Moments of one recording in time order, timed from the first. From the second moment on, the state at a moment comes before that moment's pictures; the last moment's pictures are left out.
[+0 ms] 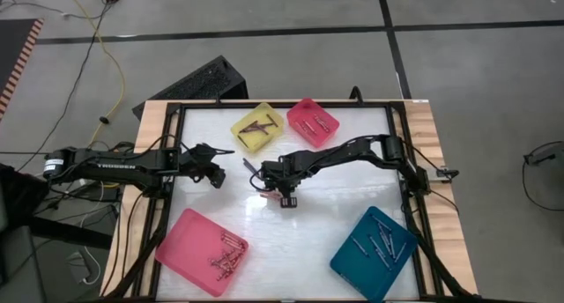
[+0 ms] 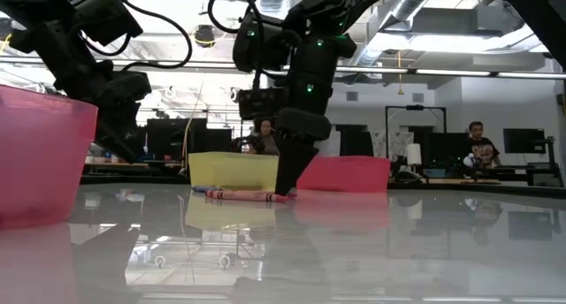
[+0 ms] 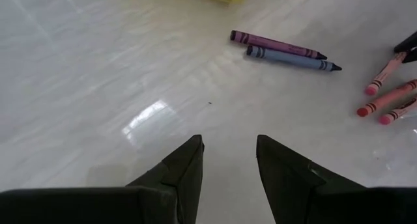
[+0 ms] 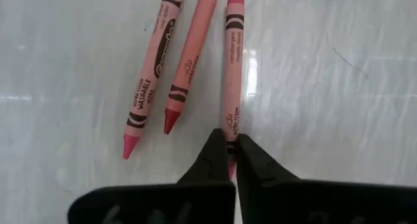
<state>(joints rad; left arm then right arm) 0.17 0.85 0.37 -0.37 -0.21 -0.70 -0.01 2.08 1.58 -0.74 0.07 -0.07</state>
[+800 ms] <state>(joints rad) 0.17 0.85 0.37 -0.37 -0.22 -0.76 -0.13 2.08 1.86 -0.95 0.08 -0.06</state>
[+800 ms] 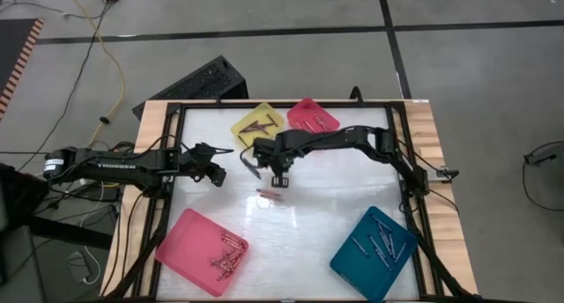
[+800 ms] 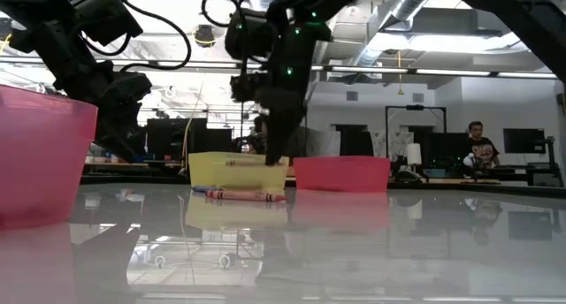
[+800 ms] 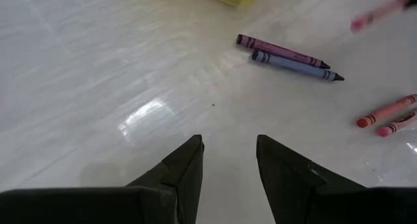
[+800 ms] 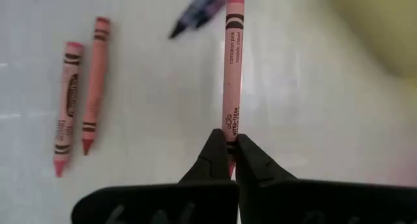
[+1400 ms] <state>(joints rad) 0.17 0.85 0.37 -0.37 -0.22 -0.76 -0.44 1.84 1.89 -1.09 0.17 0.10</state>
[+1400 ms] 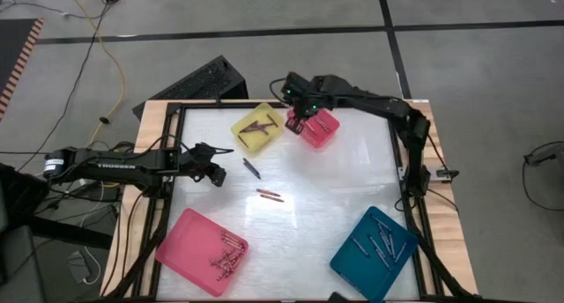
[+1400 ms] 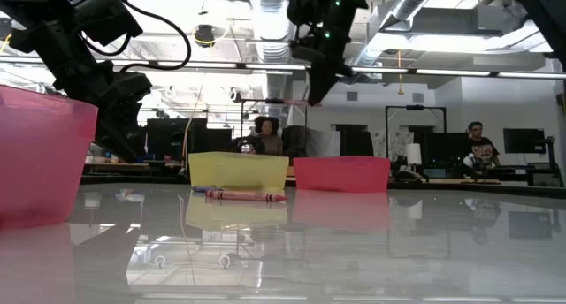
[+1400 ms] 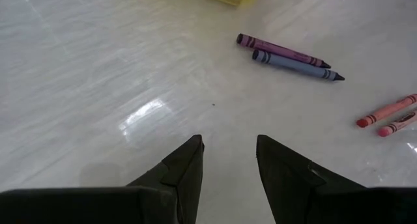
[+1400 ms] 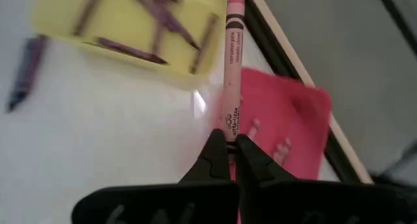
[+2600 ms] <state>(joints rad) 0.17 0.85 0.37 -0.37 -0.22 -0.78 -0.53 1.84 1.45 -0.86 0.12 0.26</state>
